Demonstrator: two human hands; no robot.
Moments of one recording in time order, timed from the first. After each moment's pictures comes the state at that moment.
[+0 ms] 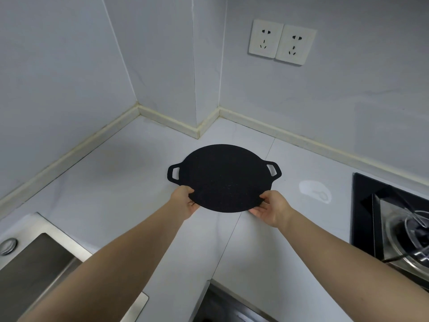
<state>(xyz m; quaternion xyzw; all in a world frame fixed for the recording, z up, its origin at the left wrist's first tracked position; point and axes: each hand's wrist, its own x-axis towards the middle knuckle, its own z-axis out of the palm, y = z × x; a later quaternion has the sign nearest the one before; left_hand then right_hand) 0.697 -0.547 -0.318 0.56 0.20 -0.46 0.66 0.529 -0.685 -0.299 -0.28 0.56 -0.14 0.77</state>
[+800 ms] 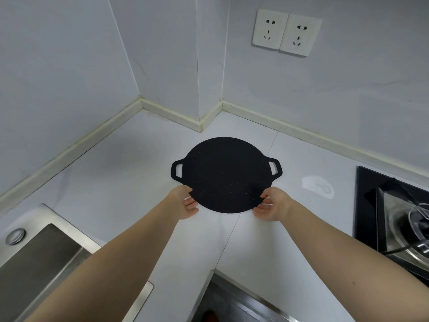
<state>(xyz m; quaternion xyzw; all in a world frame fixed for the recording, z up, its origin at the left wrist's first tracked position) 0.698 -0.524 -0.322 0.62 0.23 -0.50 0.56 0.529 -0.682 -0.303 -0.33 0.65 -0.04 0.68</state>
